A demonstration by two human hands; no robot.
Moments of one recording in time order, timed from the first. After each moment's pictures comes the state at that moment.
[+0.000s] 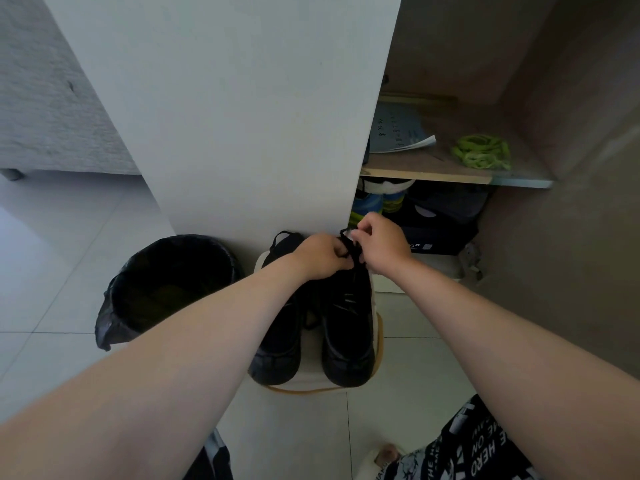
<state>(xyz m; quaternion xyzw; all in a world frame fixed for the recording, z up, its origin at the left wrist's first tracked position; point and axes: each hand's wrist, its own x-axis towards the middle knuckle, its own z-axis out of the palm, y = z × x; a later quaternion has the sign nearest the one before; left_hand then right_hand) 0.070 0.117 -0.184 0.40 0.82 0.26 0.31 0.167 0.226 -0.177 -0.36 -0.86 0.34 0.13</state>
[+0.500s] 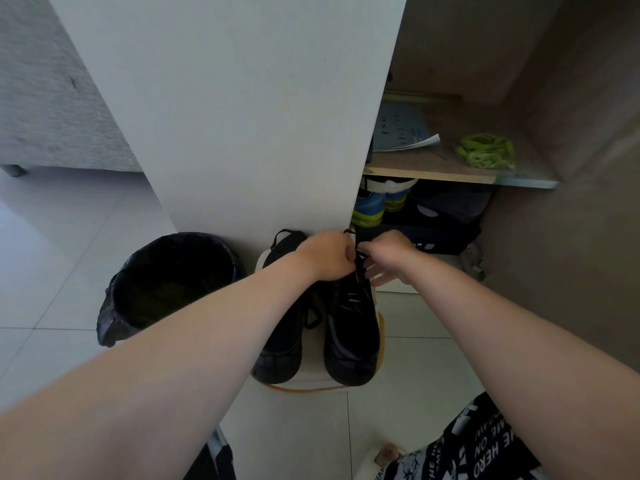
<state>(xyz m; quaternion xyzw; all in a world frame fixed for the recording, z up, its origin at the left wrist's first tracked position) 0.078 0.120 -0.171 0.51 0.82 0.14 0.20 0.173 0.232 -0.174 -0.49 -0.71 0.51 -0.05</state>
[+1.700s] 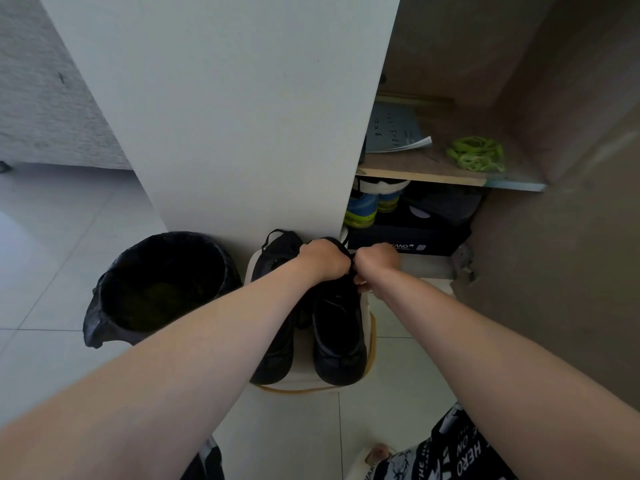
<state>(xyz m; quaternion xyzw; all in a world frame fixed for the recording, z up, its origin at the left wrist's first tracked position) 0.093 0.132 -0.176 0.38 0.88 0.12 0.27 0.168 0.215 -0.191 -0.57 -0.67 0.48 0.01</state>
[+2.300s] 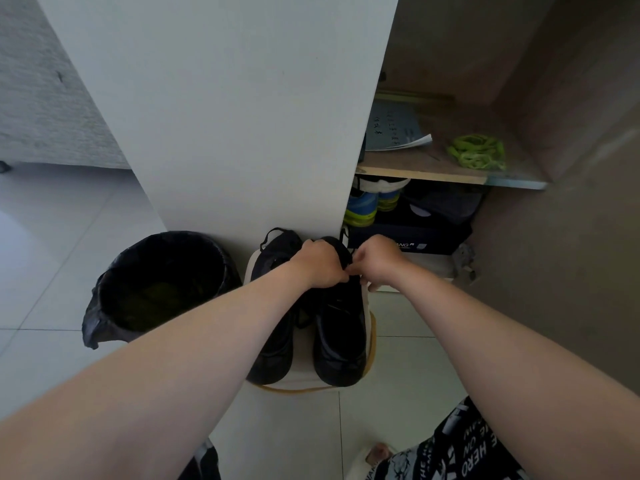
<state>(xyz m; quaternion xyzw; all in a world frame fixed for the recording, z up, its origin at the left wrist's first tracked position) 0.087 0.121 -0.184 0.47 0.85 0.09 0.25 0.180 0.230 -0.182 -0.39 -0.84 0.37 -0.11</state>
